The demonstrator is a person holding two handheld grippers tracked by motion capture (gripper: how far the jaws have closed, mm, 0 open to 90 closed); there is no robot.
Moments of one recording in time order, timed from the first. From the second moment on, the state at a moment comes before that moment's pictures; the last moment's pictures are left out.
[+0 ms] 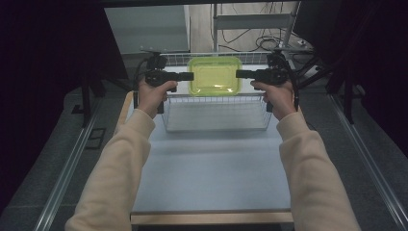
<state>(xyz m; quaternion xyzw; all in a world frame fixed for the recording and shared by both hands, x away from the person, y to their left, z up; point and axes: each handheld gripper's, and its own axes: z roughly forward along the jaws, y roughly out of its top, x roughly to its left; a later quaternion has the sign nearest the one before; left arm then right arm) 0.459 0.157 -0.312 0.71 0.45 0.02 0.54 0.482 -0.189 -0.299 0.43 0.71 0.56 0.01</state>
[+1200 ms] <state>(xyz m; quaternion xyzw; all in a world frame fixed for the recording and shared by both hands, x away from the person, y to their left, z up) 0.501 0.147 -0.338 0.66 0.52 0.01 0.54 0.522 -0.179 -0.324 0.47 0.70 0.53 0.06</state>
